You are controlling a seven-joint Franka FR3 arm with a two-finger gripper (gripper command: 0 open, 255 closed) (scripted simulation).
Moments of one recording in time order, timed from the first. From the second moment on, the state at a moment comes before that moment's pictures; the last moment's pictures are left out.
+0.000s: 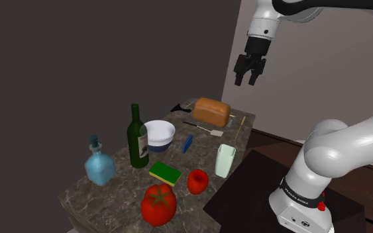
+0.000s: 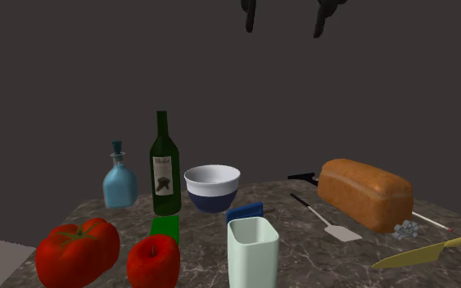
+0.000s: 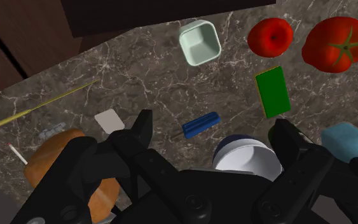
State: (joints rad) arm -0.01 -0.79 -0.06 -2.35 0.09 1.57 0.14
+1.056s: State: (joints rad) arm 0.04 -0.33 -0.09 -2.31 0.16 1.95 0.05
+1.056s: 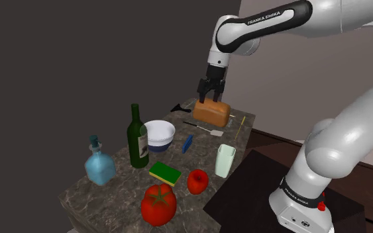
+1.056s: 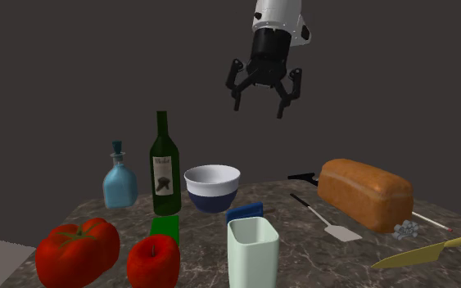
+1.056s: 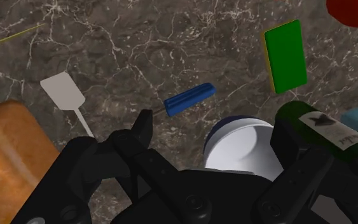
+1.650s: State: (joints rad) arm 0.06 0.01 -0.09 -2.14 0.23 2.11 -0.03
